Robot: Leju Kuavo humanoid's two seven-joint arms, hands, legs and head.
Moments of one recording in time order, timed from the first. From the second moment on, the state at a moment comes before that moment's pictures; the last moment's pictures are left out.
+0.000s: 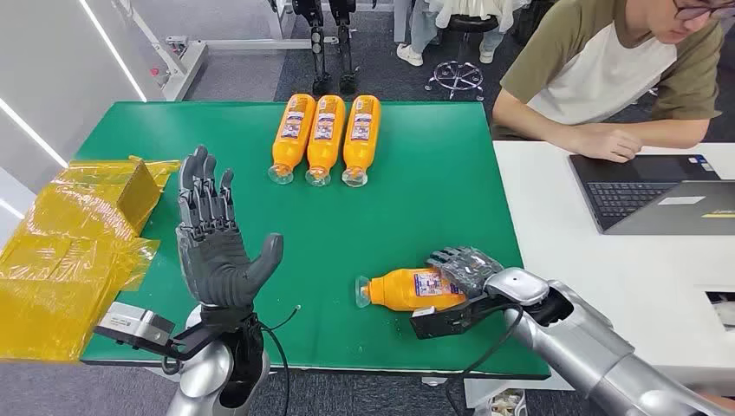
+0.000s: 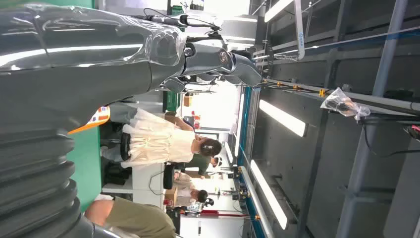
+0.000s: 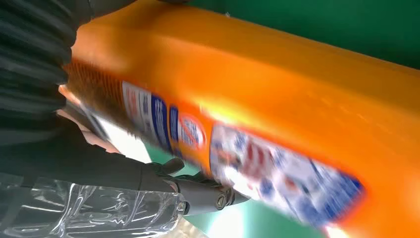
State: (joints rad) left arm -0.09 -0.17 -0.33 -1.61 -0.02 0.28 -0.59; right arm -0.73 -0.35 0.81 -0.88 0.87 0.25 -0.01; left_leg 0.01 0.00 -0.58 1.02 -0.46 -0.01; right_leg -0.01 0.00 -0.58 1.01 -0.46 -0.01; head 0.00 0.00
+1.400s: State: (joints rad) left arm -0.09 -0.17 -0.31 -1.60 -0.02 0.33 -0.58; right arm -0.55 -0.12 0.54 -0.97 0.42 -0.62 -0.33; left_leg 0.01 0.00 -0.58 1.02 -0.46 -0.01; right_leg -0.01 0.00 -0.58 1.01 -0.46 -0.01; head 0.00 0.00
